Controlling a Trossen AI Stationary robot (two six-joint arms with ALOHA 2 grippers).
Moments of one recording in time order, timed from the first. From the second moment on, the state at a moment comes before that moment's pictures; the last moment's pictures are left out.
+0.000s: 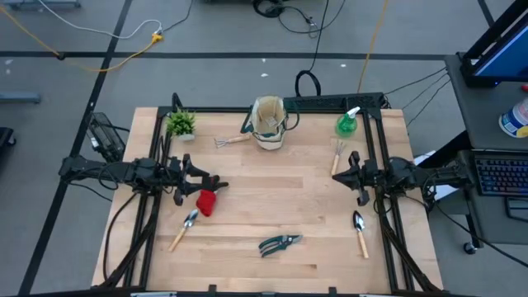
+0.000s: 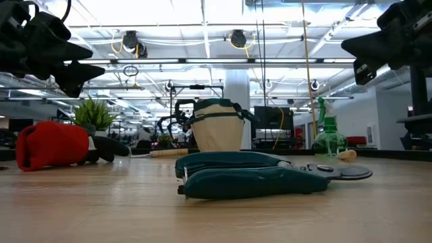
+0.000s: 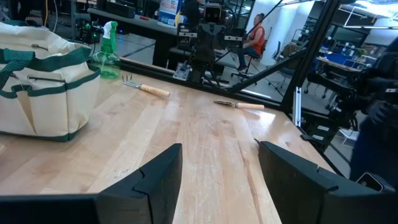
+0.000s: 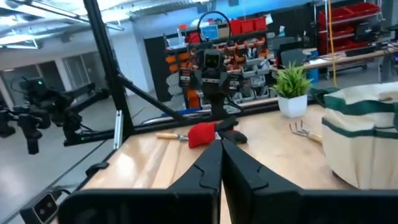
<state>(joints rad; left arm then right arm) -0.12 0.11 0.02 0.05 -0.08 -0.27 0.10 0.01 0.02 0.10 0.05 0.20</state>
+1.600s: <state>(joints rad) -0.15 0.24 0.22 0.29 -0.37 -0.33 0.10 0.01 0.02 0.31 0.58 0.45</state>
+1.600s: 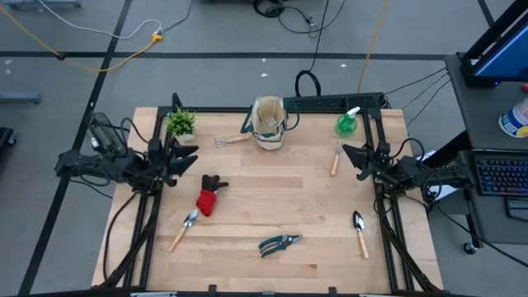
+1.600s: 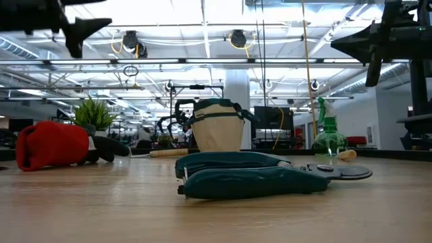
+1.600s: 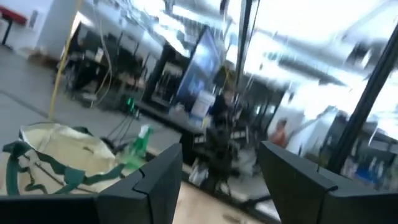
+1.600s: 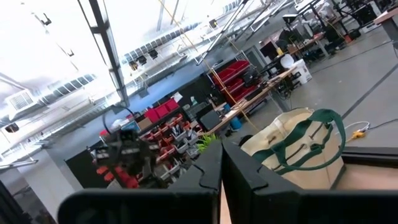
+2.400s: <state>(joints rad) -0.11 1.17 0.99 -1.04 -0.21 -0.99 0.10 0.01 0.02 0.31 0.58 0.45</state>
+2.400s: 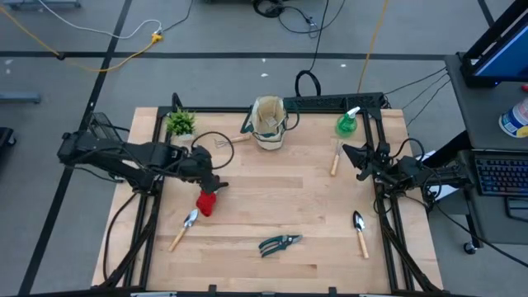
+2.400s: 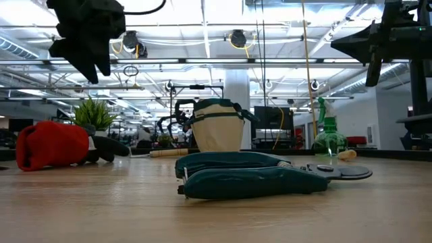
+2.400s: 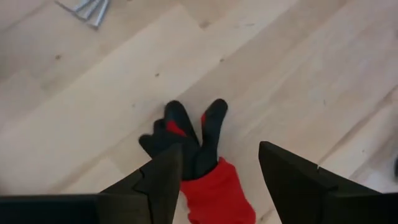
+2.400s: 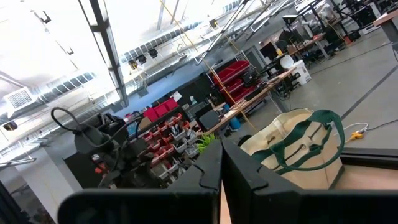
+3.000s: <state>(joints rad) -0.11 1.17 0.99 -1.05 -0.22 -1.17 0.10 0.01 0.02 0.31 0.58 0.45</state>
